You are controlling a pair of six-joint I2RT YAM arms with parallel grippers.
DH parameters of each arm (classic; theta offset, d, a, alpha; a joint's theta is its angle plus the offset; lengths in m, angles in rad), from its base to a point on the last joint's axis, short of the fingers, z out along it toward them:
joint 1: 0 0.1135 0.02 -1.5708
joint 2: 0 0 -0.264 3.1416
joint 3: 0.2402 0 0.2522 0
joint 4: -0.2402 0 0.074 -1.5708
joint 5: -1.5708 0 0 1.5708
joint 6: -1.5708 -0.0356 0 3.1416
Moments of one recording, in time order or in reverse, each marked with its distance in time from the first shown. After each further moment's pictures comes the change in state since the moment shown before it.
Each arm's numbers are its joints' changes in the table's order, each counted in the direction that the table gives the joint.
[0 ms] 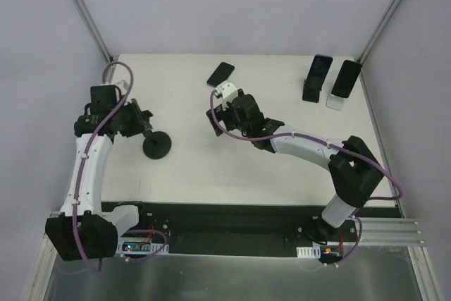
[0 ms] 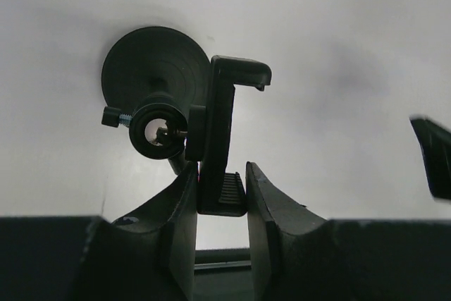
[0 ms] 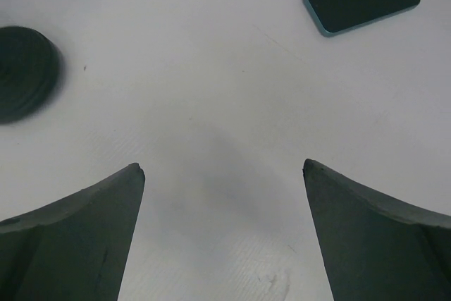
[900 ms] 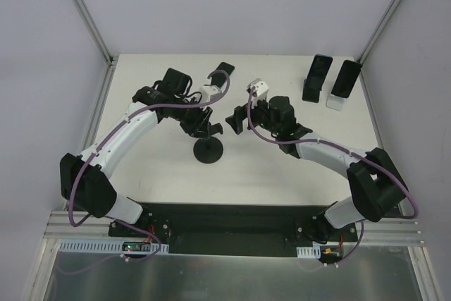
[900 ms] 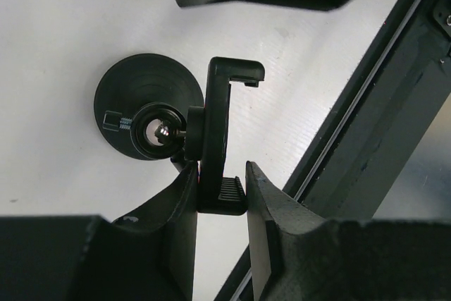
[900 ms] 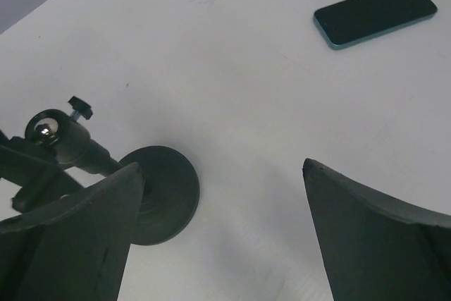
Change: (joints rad) left arm -0.654 0.373 0.265 -0.027 -0.339 -0.631; right arm -0.204 -0.165 -0.247 0.250 0.364 -0.098
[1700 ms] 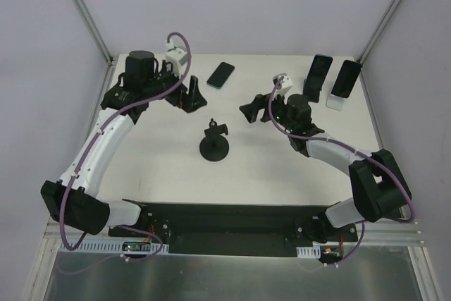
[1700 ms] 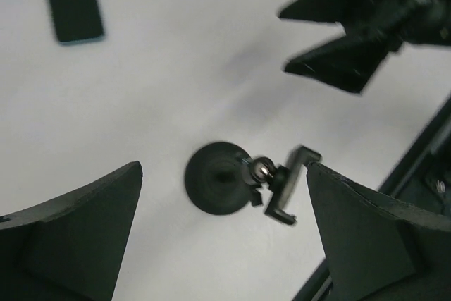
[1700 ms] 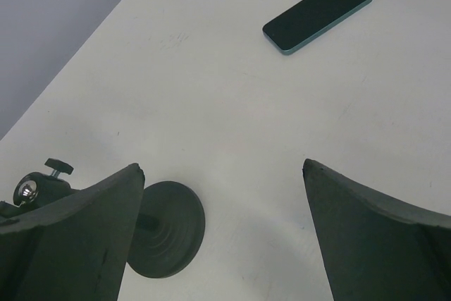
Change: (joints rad) left arm 0.116 -0.138 0.022 0.284 -0.016 0.170; right arm -0.190 -0.033 -0.110 0.169 0.053 -0.246
